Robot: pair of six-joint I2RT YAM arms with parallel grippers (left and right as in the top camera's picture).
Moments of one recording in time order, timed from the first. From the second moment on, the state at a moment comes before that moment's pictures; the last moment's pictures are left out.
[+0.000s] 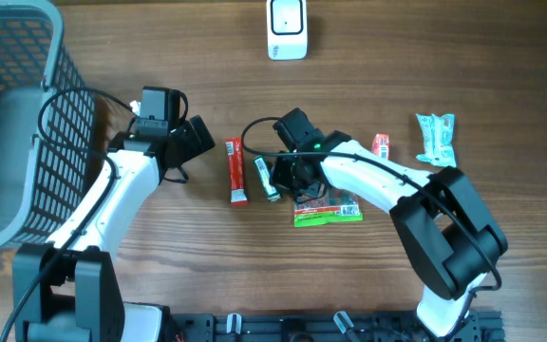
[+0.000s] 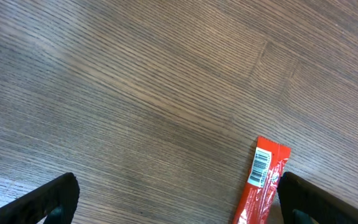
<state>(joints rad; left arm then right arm) -0.13 1.57 0.97 -0.53 -0.06 -0.59 0.64 1.93 1.15 -0.51 -0.27 0.97</state>
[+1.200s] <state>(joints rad) -0.13 1.57 0.97 -0.53 -0.05 -0.59 0.41 1.54 1.08 -0.94 0.08 0.51</state>
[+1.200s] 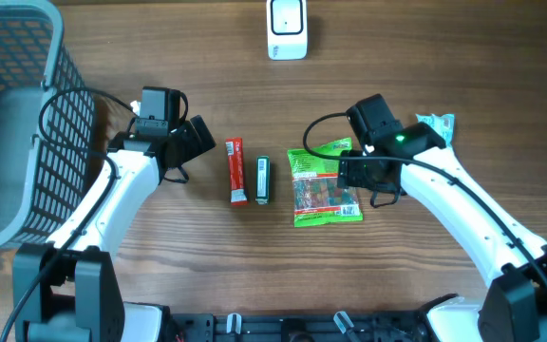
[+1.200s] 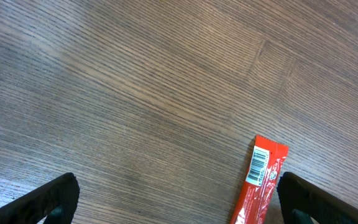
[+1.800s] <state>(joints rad) -0.13 1.57 0.97 -0.52 -0.05 -0.59 0.11 1.59 1.32 -1.01 -0.03 0.33</state>
